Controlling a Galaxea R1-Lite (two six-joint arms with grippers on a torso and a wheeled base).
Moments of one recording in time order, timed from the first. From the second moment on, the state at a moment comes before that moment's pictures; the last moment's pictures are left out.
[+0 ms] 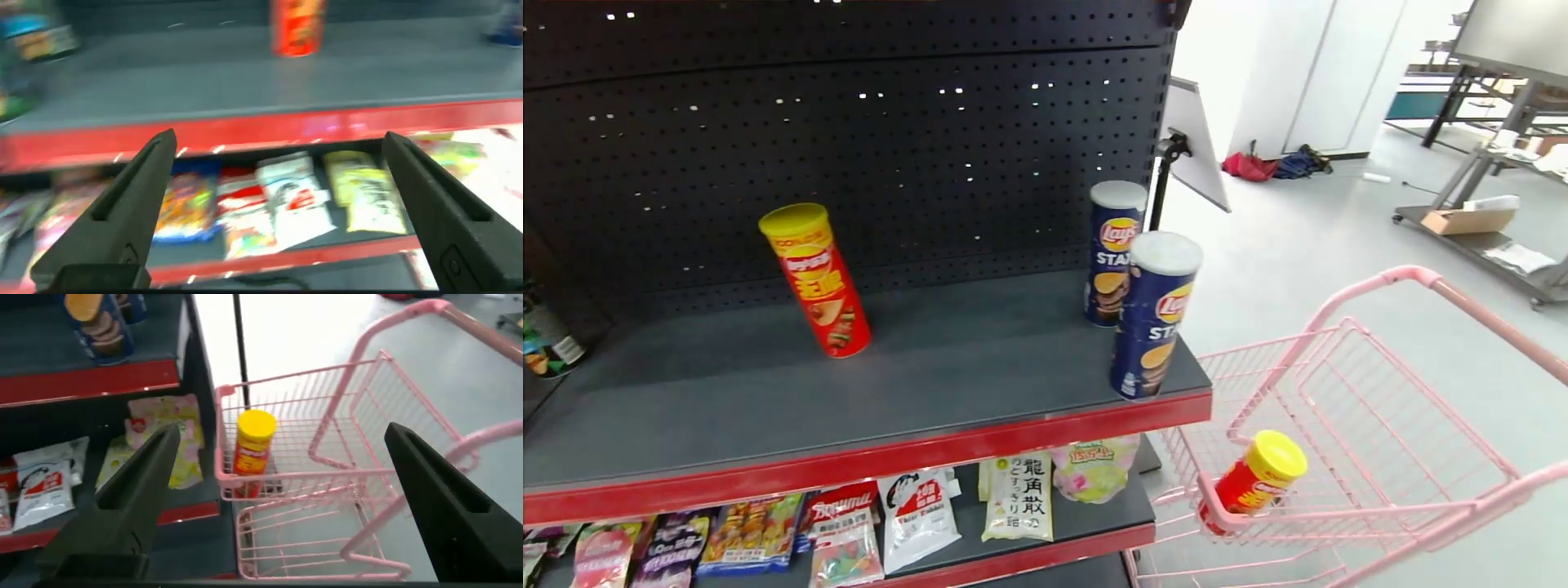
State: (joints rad) left arm 0.00 0.01 0.00 0.00 0.06 0.00; right arm 0.00 0.00 0.00 0.00 0.01 0.01
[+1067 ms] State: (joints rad) left arm 0.00 0.01 0.00 0.00 0.06 0.00; right arm 0.00 0.00 0.00 0.00 0.01 0.01
